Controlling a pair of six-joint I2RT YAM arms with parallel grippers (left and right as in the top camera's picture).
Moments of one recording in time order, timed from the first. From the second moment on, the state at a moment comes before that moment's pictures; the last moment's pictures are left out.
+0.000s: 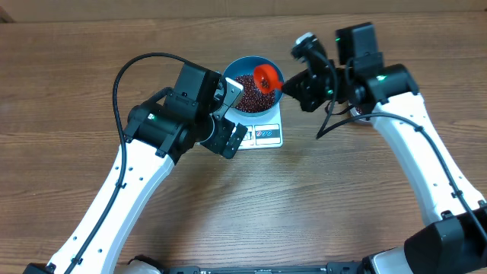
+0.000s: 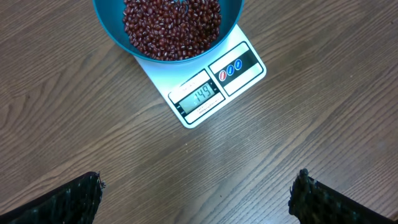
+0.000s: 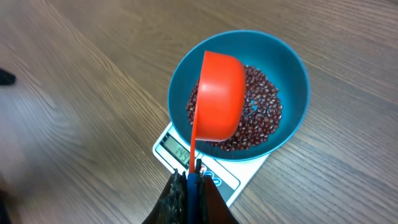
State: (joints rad) left arm -0.45 1.44 1.44 -1.07 0.08 0.09; right arm 0.28 1.65 1.52 -0.81 -0.51 -0.24
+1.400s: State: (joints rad) left arm -0.45 1.44 1.44 -1.07 0.08 0.09; right arm 0.36 1.65 1.52 -0.77 -0.27 -0.24
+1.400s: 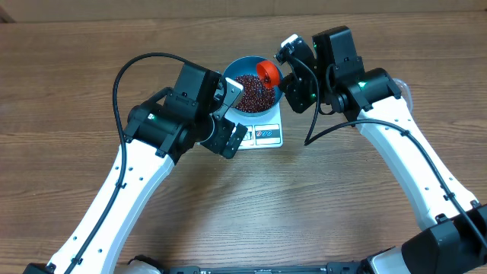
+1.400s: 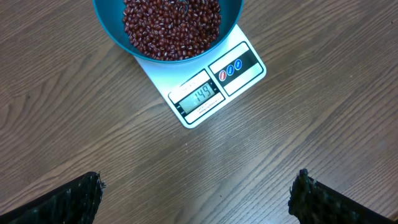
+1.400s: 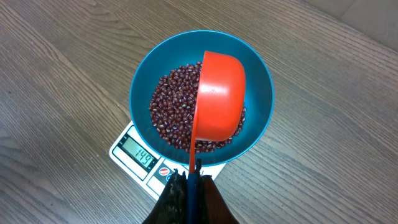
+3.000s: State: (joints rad) left arm -0.45 1.44 1.44 -1.07 0.08 0.09; right arm 0.37 1.65 1.52 -0.78 -0.32 -0.25
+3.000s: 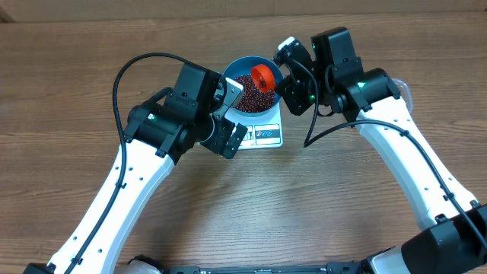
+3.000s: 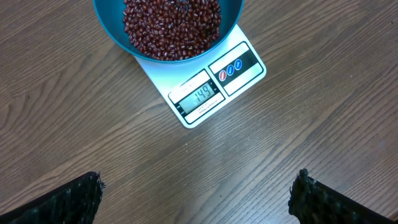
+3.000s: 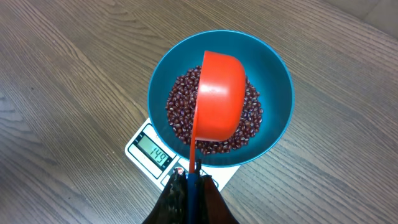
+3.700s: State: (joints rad) left arm -0.45 1.44 1.44 -1.07 0.08 0.09; right arm 0.25 1.65 1.52 -0.77 -0.41 -0.18
